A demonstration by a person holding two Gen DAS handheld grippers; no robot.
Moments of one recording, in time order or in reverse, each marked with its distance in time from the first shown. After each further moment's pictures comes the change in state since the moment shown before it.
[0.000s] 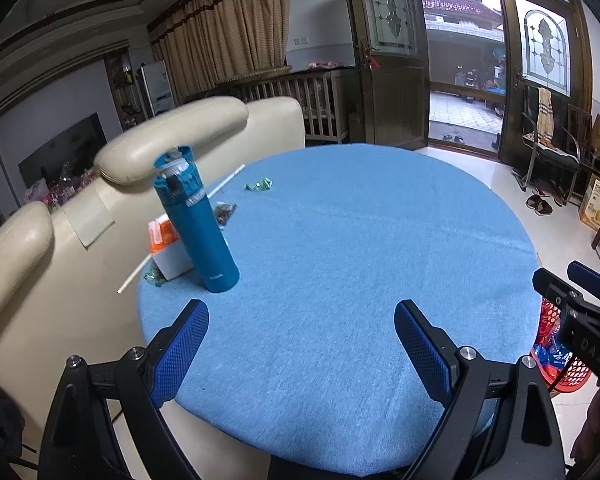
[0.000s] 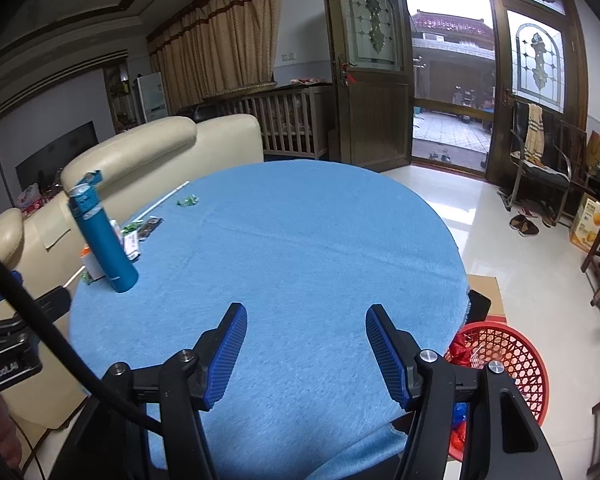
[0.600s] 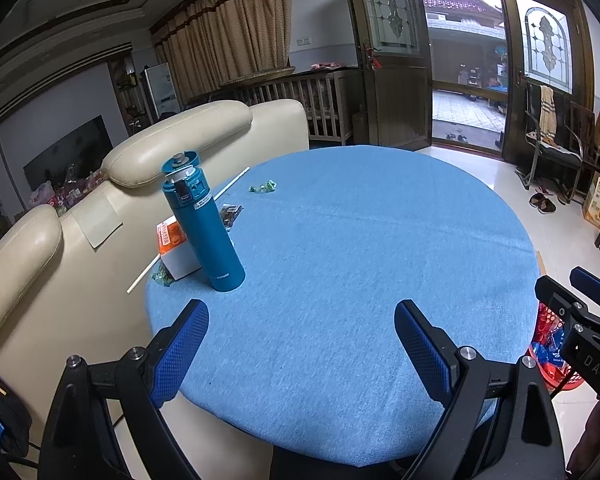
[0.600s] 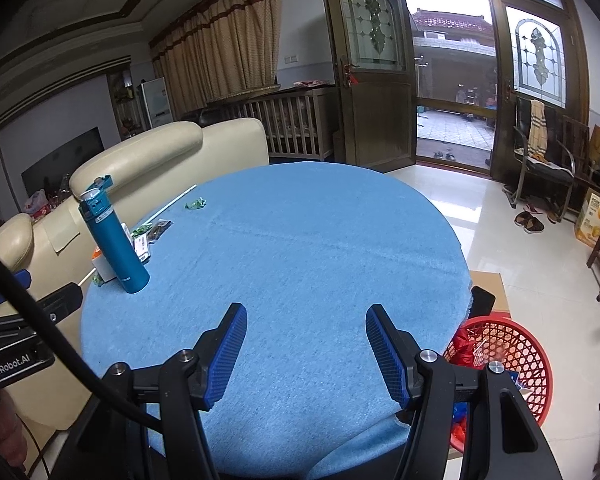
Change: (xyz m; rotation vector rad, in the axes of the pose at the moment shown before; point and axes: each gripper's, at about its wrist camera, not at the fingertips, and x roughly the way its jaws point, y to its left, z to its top) left arm -0.028 -0.004 0.001 0.007 -0.015 0.030; right arm -0.020 0.002 -0.005 0.009 -0.016 0.034
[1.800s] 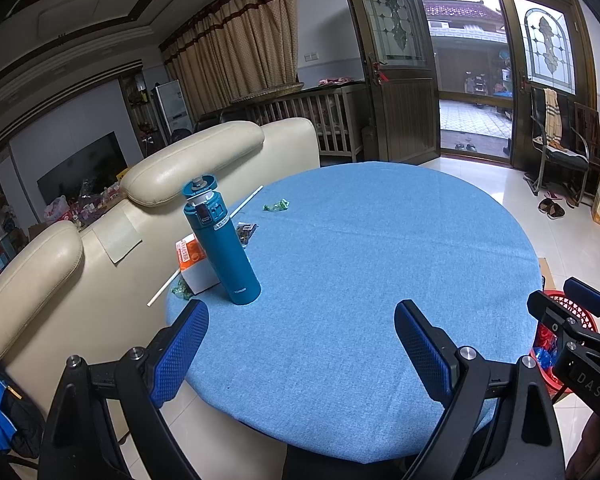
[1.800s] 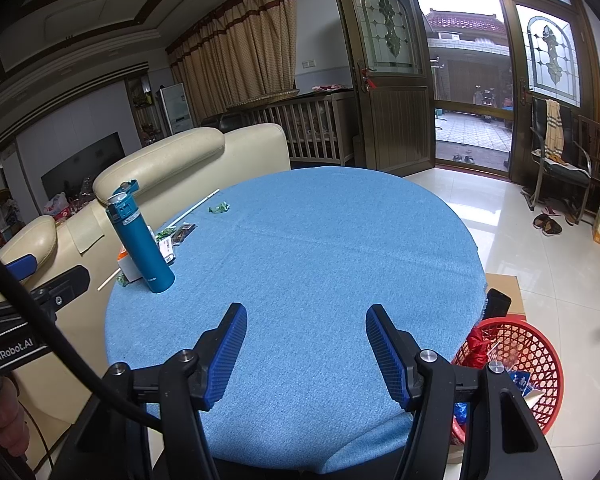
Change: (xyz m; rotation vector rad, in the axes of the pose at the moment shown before) left arm -0.028 -0.004 0.005 0.019 -0.057 0.056; right arm -0.016 0.001 -0.003 -0.001 -0.019 0.087
